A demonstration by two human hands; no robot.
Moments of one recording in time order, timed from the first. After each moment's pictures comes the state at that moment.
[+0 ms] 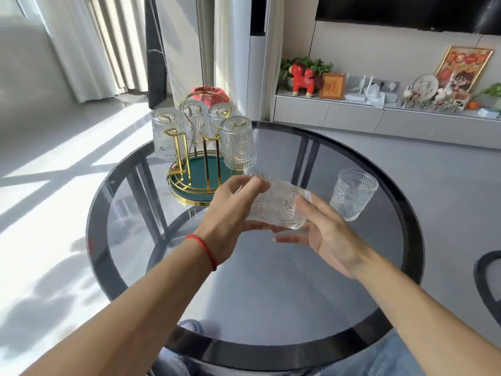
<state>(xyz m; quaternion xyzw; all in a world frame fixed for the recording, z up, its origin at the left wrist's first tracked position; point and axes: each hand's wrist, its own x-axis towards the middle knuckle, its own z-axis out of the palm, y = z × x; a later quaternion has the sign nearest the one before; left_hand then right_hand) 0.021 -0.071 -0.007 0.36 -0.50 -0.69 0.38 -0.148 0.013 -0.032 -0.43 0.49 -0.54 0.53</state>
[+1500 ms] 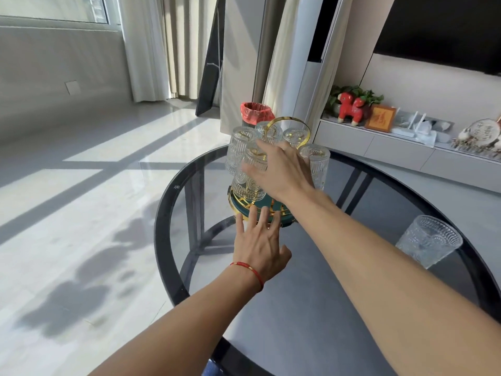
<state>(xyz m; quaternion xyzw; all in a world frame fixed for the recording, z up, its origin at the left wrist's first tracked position) 0.084 -0.140 -0.089 0.50 -0.86 0.01 0.13 0.011 -0.179 0.041 -0.68 0.70 -0.23 -0.01</state>
